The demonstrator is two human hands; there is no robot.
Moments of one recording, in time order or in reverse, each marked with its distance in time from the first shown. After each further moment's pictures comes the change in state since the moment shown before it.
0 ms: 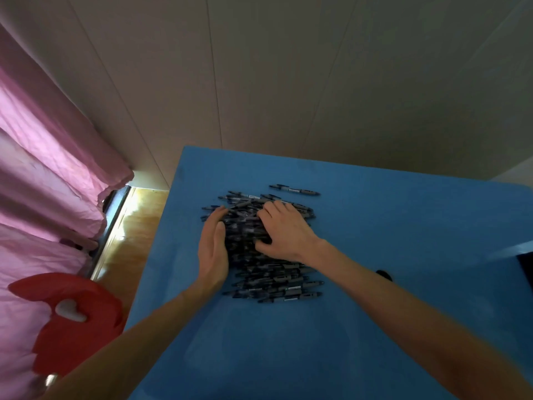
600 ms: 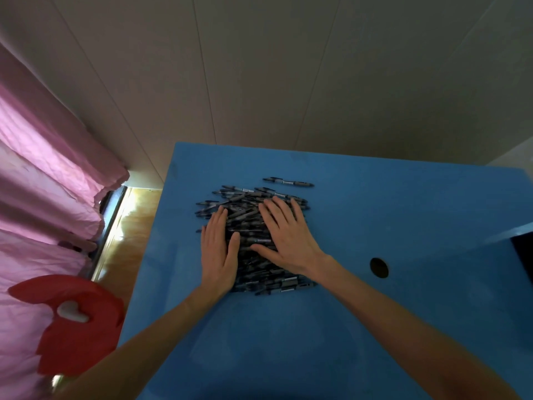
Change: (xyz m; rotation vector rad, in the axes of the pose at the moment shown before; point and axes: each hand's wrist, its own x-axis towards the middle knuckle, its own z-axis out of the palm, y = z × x) left_hand -0.021 -0.009 0.009 0.422 -0.102 0.200; right_hand -0.045 -0.010 0.018 -0.017 0.097 0.111
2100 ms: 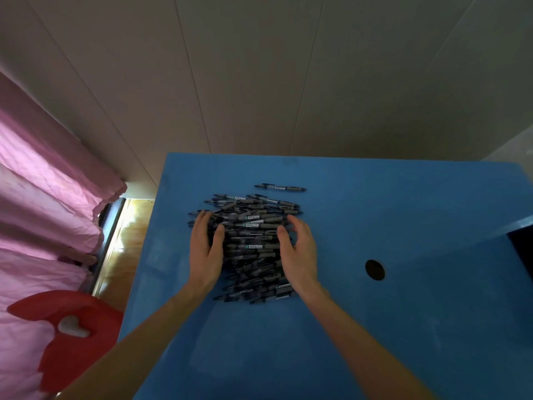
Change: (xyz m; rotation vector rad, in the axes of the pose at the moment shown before) left_hand 0.026 0.006 -0.009 -0.170 0.030 -0.226; right_hand -0.024 -0.021 -0.006 1.047 0.337 0.856
